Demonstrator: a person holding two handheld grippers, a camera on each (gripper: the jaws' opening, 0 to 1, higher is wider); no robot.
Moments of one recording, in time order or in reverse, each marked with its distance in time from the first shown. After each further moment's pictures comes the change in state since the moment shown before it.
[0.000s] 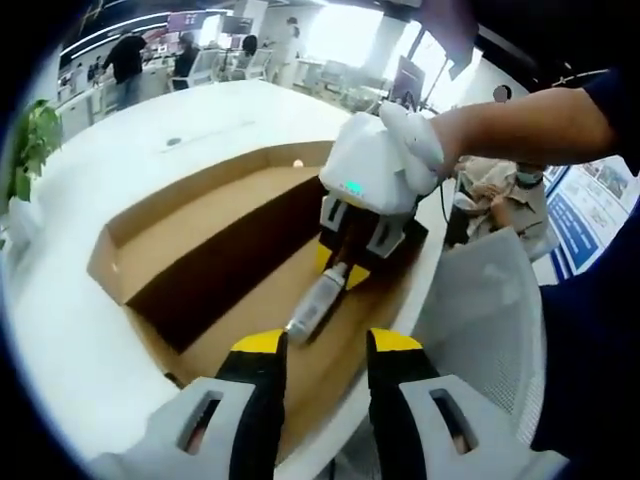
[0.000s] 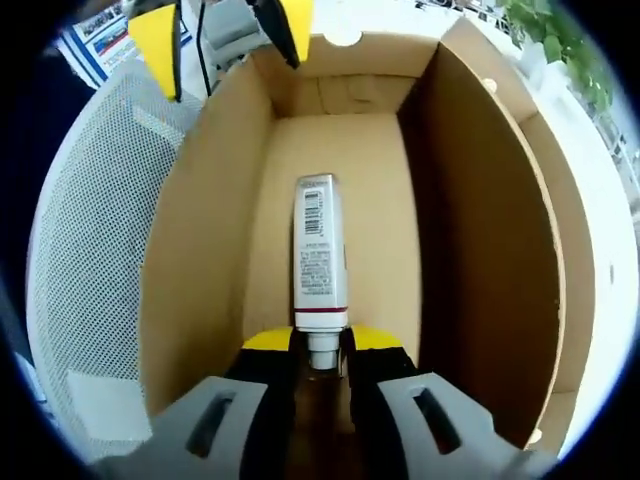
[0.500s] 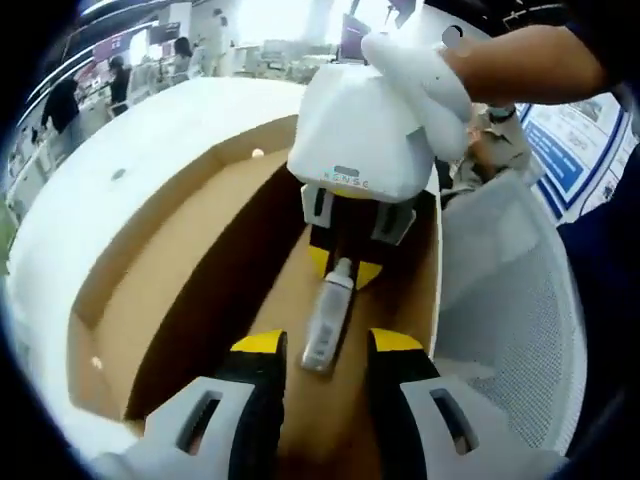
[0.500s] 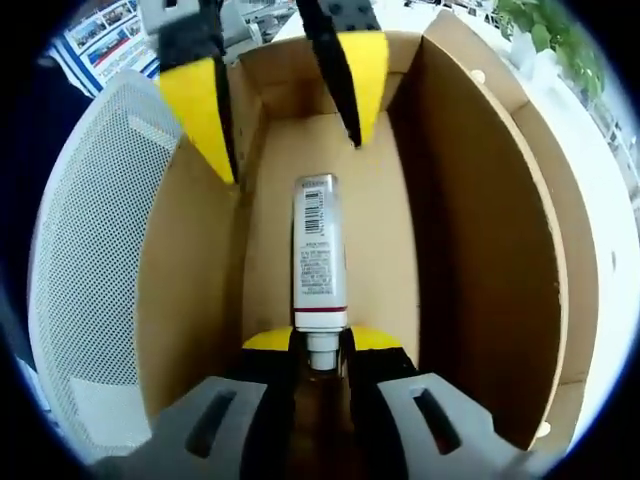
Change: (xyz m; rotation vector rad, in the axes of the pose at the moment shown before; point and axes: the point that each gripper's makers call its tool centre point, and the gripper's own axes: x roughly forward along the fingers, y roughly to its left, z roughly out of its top) left arm 0.057 0.011 0.005 0.331 0.186 -0.097; right arm 0.001 0.000 0.002 0.034 -0.025 0.005
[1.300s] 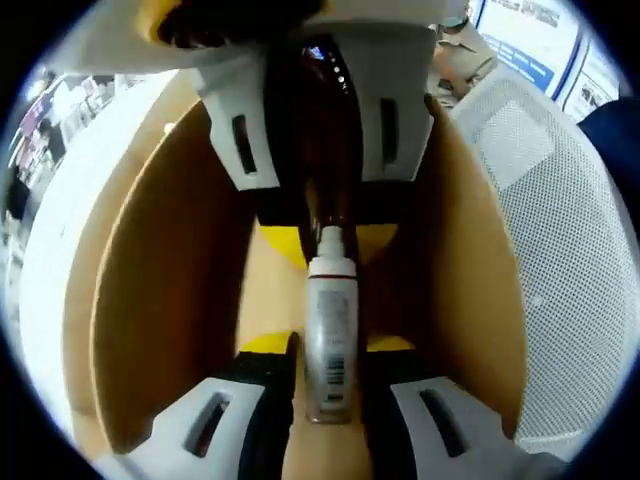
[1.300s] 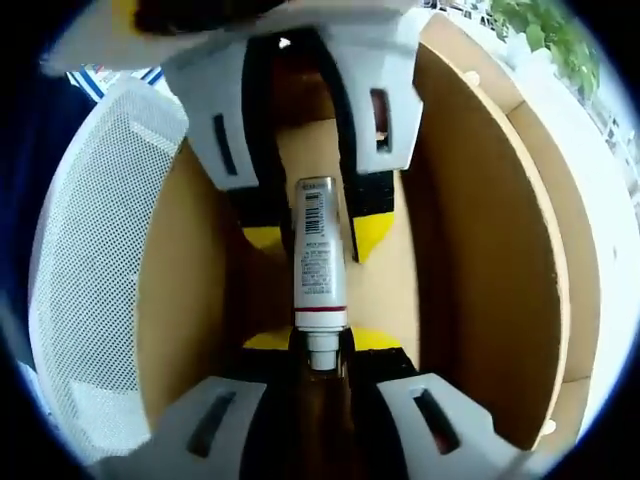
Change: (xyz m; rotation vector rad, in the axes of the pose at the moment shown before) left arm 0.063 0.010 -0.017 0.272 0.153 -0.018; right arm -0.003 -0.003 0.005 0.037 -0.039 0.008
